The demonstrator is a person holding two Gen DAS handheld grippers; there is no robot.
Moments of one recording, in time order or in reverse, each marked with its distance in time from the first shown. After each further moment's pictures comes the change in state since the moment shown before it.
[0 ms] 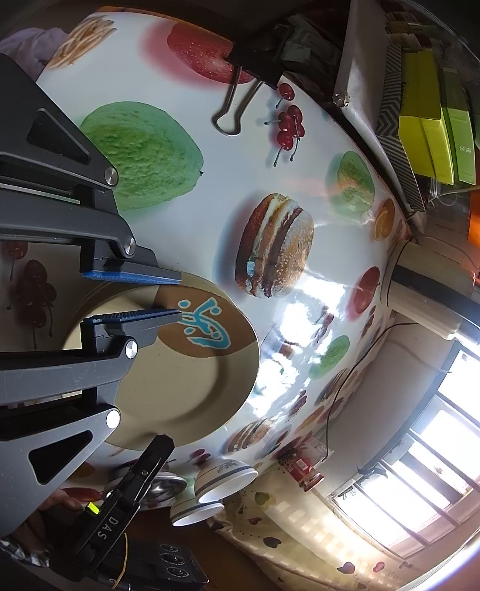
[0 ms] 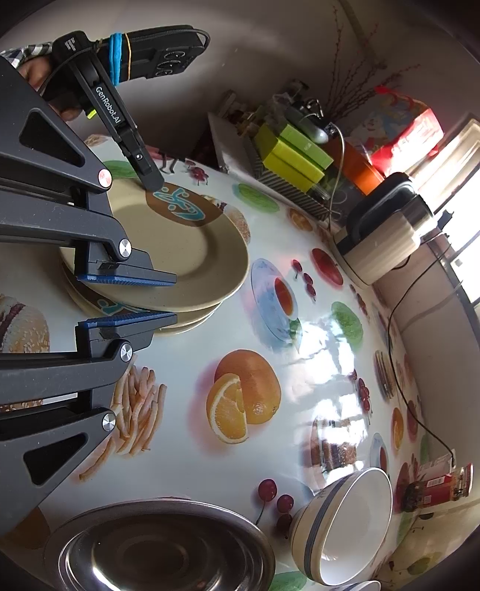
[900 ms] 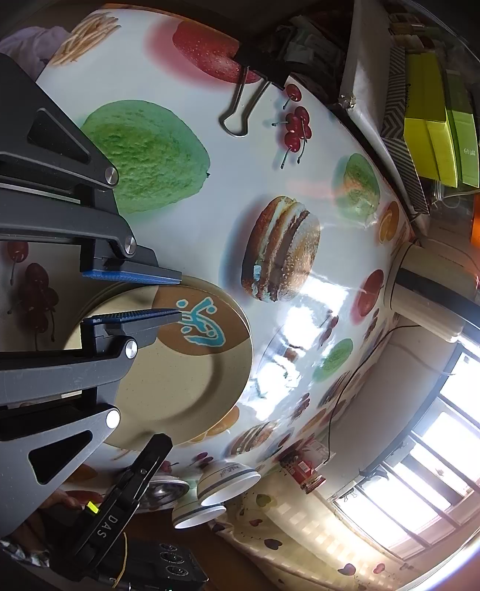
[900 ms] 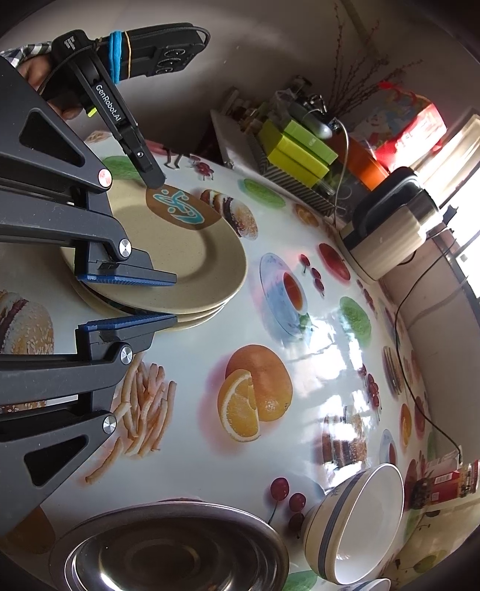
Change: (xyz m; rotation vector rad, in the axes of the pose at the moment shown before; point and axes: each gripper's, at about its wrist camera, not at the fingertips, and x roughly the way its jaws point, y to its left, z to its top) left arm 0.003 0.004 -0.003 -0.005 0.004 0.001; right arm 0.003 -0.003 -0.005 0.011 0.018 -0.008
